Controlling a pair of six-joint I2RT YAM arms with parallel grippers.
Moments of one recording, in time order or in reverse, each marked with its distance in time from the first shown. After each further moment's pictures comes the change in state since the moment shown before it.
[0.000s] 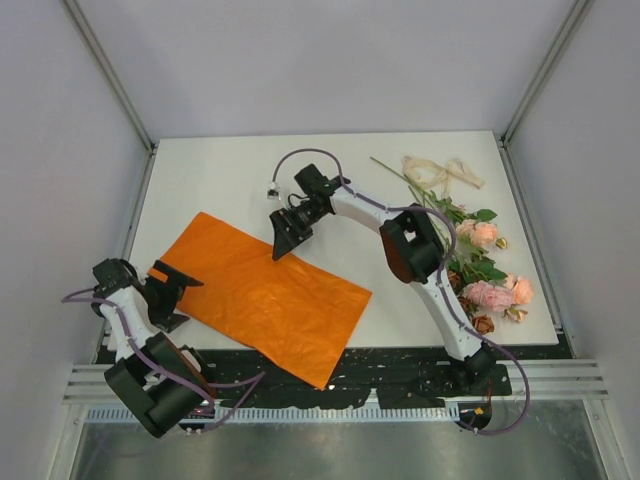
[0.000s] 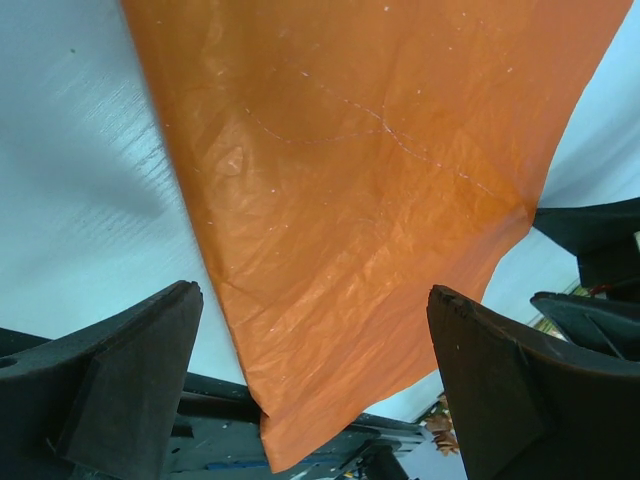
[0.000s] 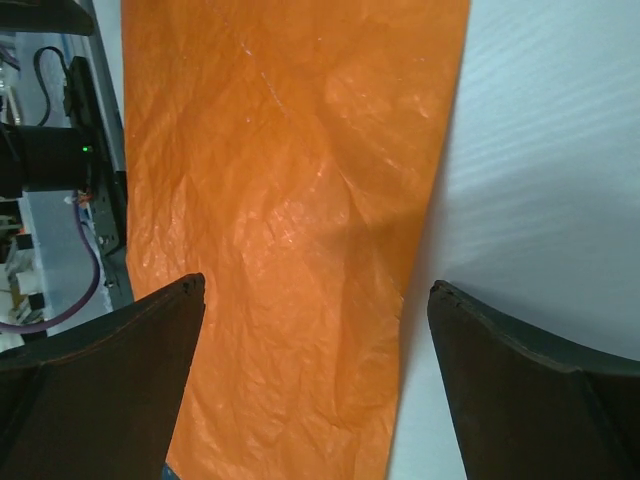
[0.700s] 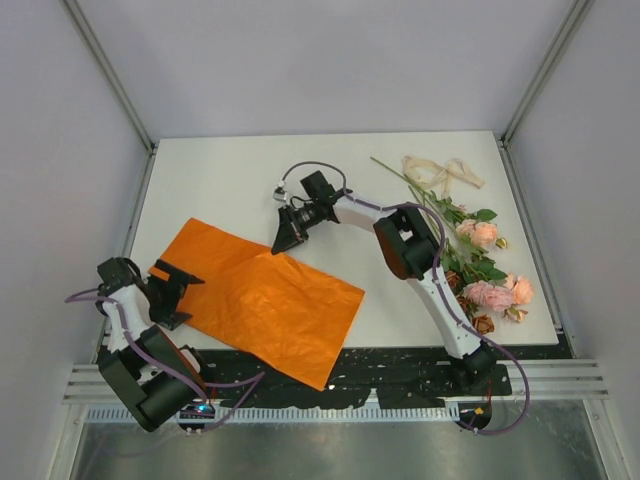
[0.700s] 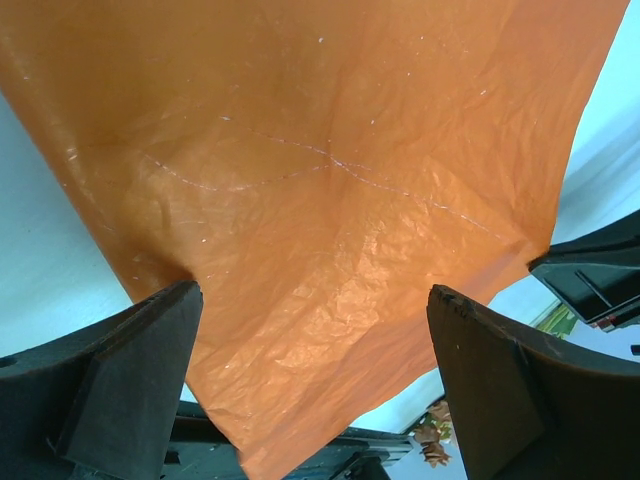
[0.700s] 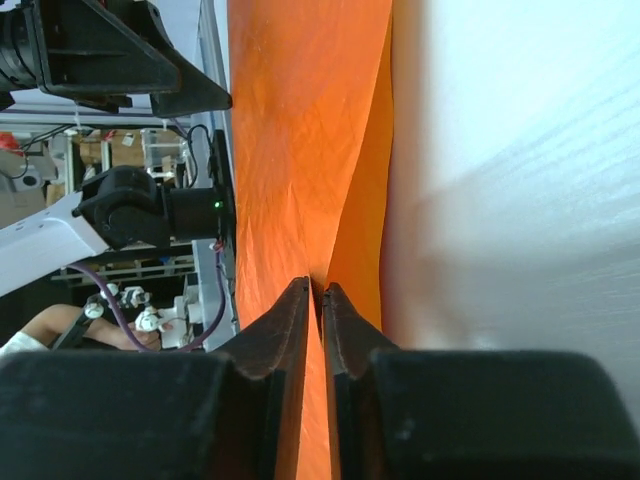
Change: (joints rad) left arm -0.031 0.064 -0.044 0.115 -0.005 -0.076; right arm -0.012 0.096 -0.061 0.348 -0.260 0.450
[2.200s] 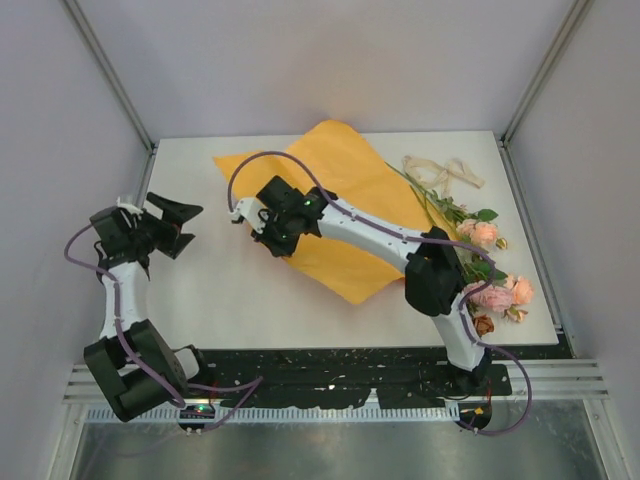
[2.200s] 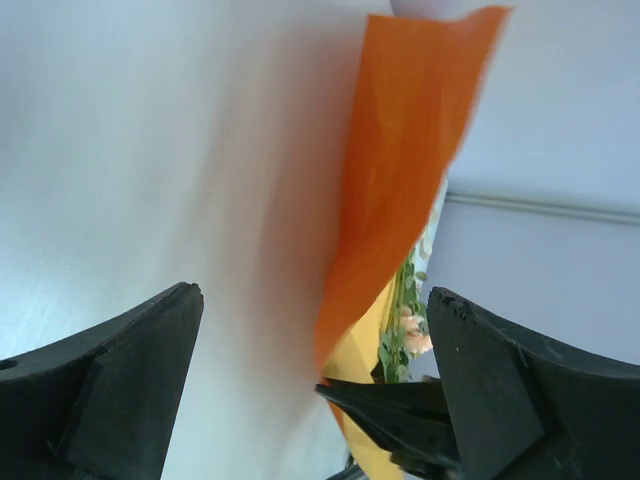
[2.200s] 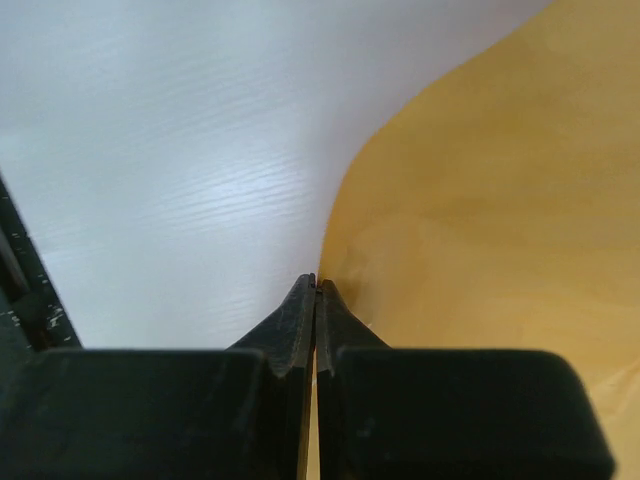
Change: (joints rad) left arm -0.237 0.076 0.199 0.552 0.275 -0.313; right arm 0.293 -0.460 0.001 -0.473 0.887 -0.701
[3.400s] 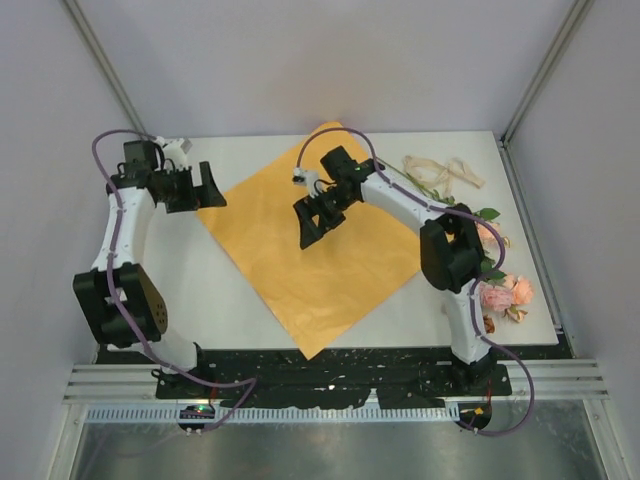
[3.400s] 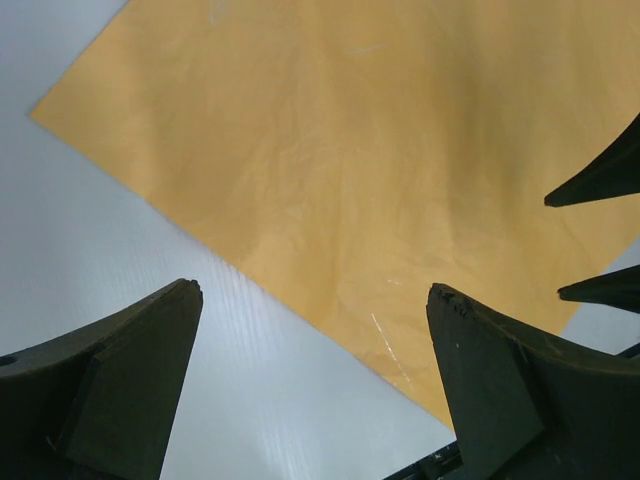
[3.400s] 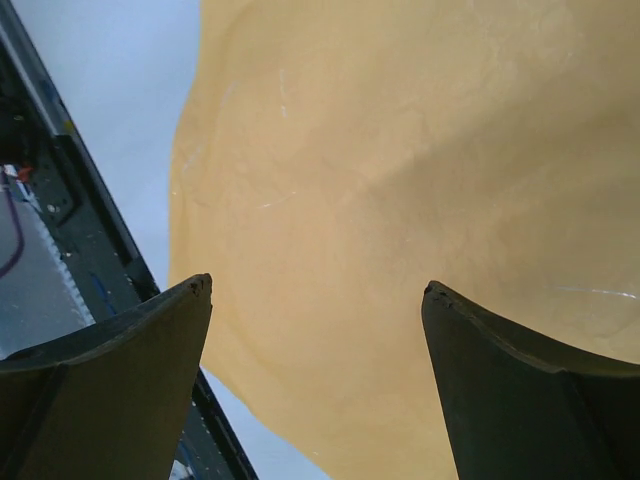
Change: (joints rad) left arm -0.222 0.339 0.589 -0.582 -0.203 0.851; right arm -0.343 0.012 -0.162 0.012 -0.431 0.219
